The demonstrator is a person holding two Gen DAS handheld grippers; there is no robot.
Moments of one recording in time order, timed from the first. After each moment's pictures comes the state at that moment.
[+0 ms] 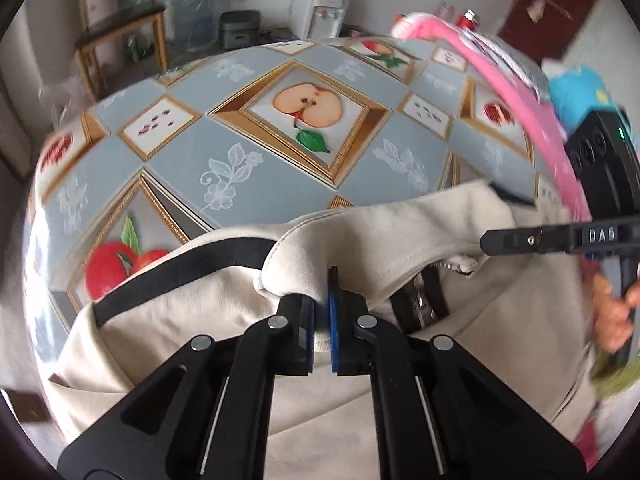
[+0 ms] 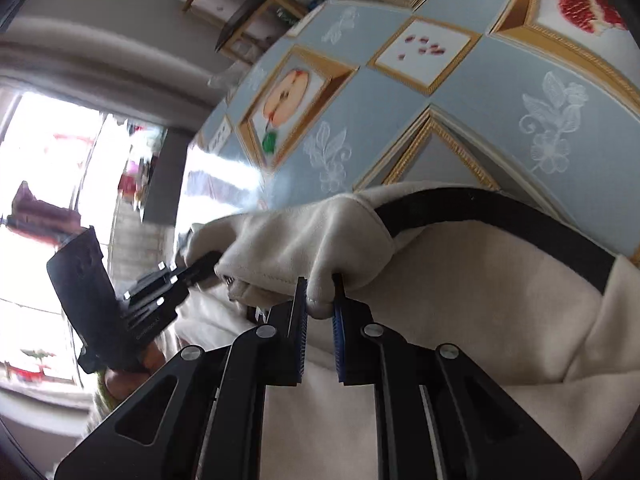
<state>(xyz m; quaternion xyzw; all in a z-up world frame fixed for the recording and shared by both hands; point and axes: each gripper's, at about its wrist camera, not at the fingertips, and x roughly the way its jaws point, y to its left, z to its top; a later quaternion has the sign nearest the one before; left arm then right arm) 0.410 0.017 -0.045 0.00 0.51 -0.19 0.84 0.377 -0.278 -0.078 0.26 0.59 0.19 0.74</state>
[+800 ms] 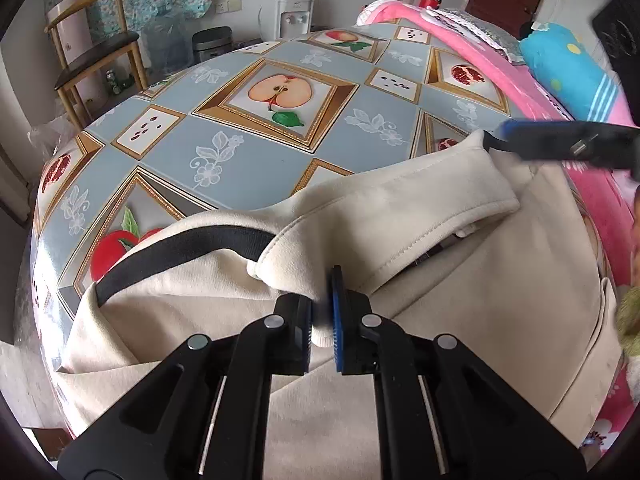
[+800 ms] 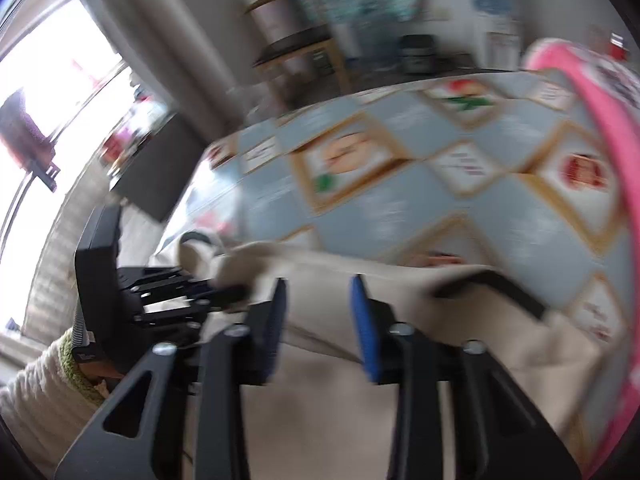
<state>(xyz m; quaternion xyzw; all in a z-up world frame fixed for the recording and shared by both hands) 0.376 0.015 -0.050 0.06 0.49 -0.22 0.84 0.357 -0.203 -0.011 0.10 0.50 0.19 0.84</state>
